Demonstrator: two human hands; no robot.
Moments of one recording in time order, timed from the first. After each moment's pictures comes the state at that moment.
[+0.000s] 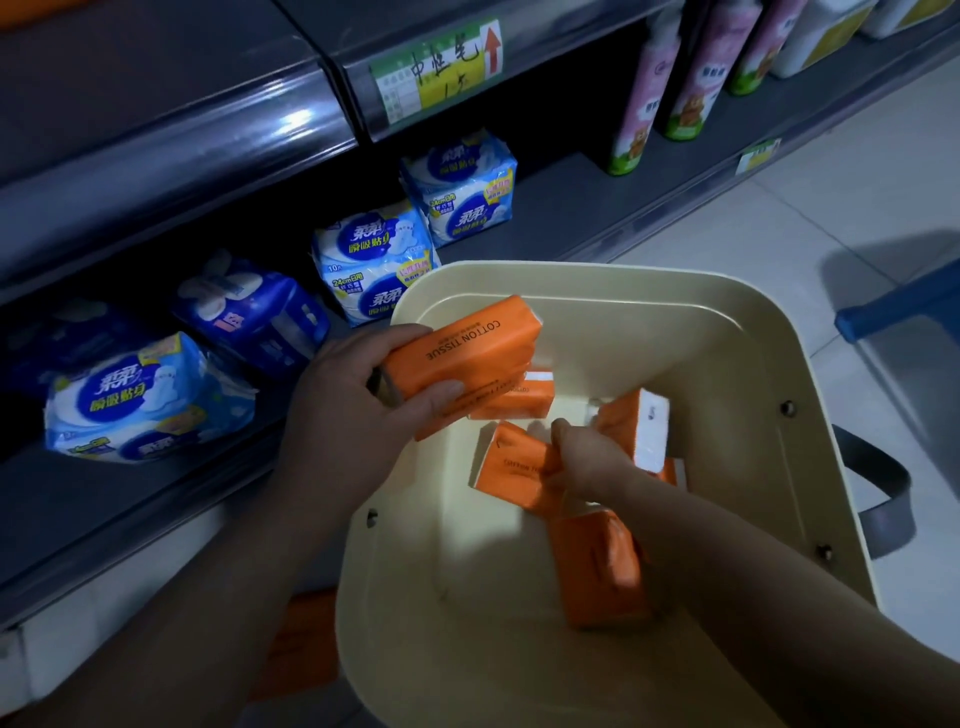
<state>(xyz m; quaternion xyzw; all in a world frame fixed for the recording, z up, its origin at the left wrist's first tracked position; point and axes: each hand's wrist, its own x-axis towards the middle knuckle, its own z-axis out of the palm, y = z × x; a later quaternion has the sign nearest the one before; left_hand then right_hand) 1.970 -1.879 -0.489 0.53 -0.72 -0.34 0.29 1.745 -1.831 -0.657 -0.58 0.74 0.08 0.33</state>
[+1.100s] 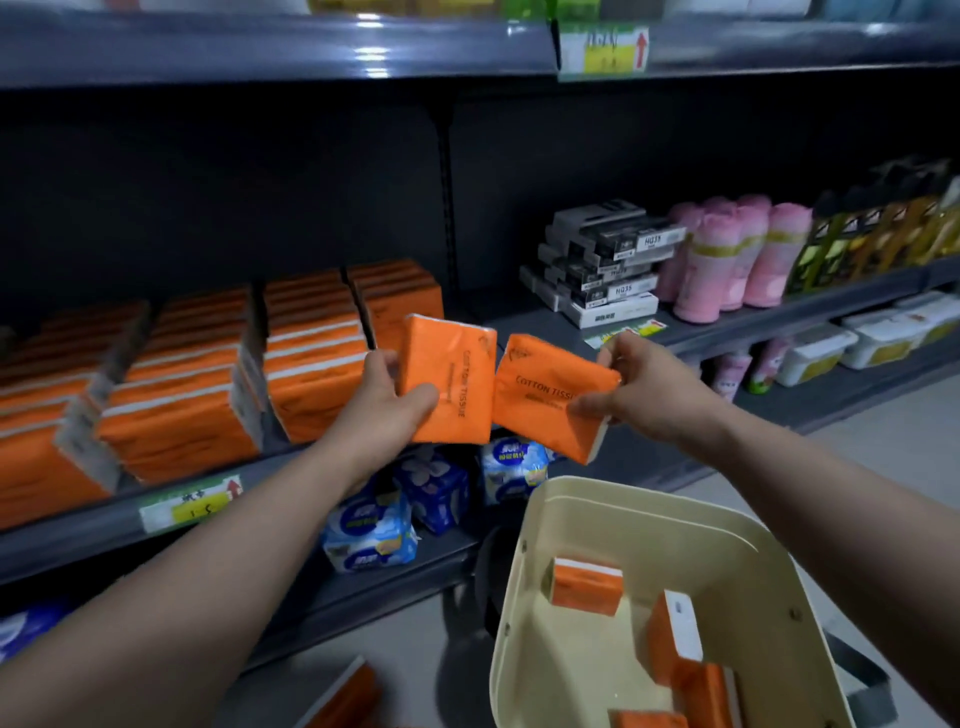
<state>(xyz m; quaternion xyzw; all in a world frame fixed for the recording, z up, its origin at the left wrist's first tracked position) 2.080 -1.902 -0.291 0.54 -0.62 -0.39 0.41 1.821 -1.867 -0.261 -0.61 0.64 -0.37 0.28</state>
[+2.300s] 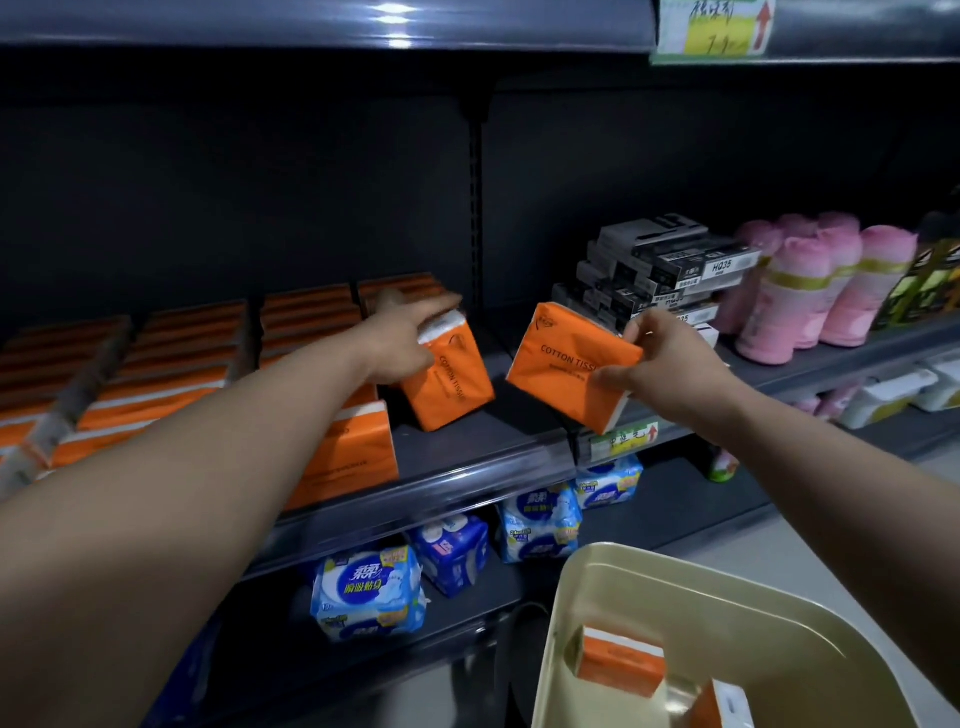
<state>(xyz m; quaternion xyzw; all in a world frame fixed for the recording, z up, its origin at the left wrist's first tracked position) 2.093 -2.067 -0.249 0.59 -0.78 -0.16 0.16 1.824 -1.983 -0.255 -0.59 0.67 -0.38 0.23</state>
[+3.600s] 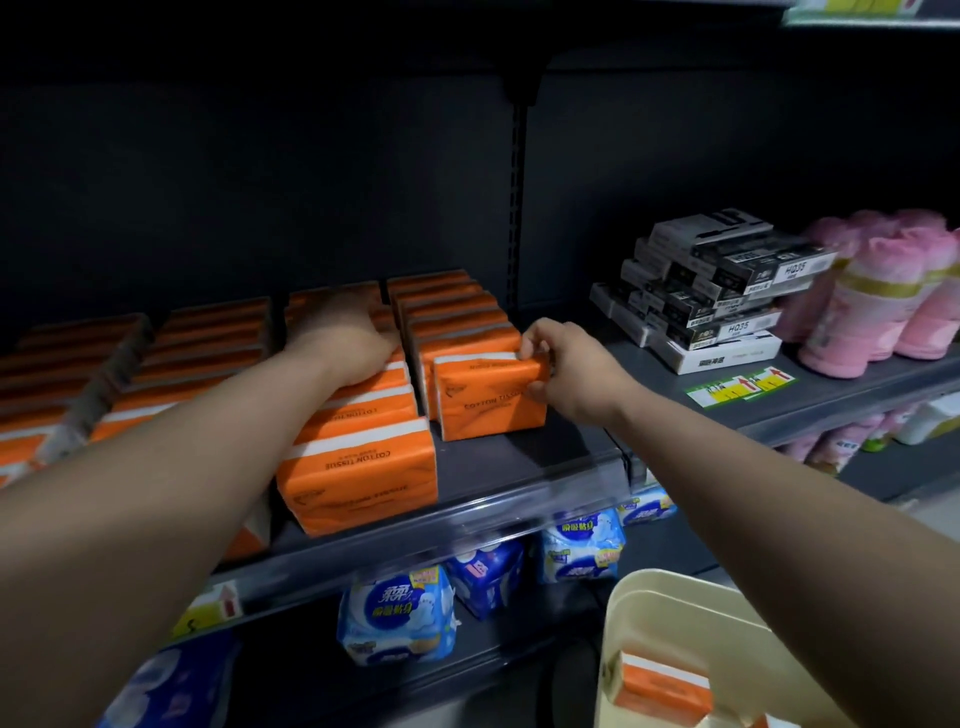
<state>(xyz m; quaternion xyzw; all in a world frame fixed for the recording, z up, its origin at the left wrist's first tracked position) 2.153 -2.088 -0.254 0.70 -0.68 -0.05 0.21 1.918 -2.058 -0.282 -0.73 0.57 -0.29 0.22</state>
